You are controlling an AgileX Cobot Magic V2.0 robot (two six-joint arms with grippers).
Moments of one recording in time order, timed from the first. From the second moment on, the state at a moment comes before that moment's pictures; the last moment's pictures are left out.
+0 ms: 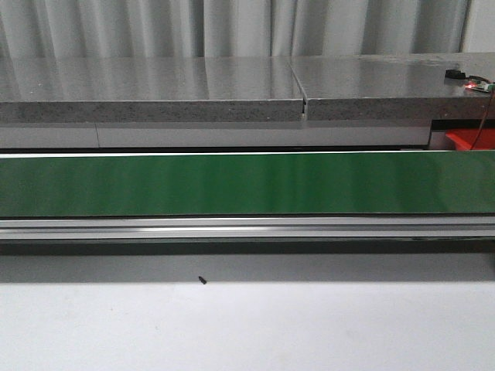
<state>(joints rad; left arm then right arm) -0.08 0.41 -0.57 -0.17 0.76 0.15 -0.07 0.55 -0.51 -0.01 0.59 0.05</state>
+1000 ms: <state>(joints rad) -0.08 0.41 -0.57 -0.18 0.76 0.15 -0.07 0.38 -0.44 0.00 0.60 0.05</state>
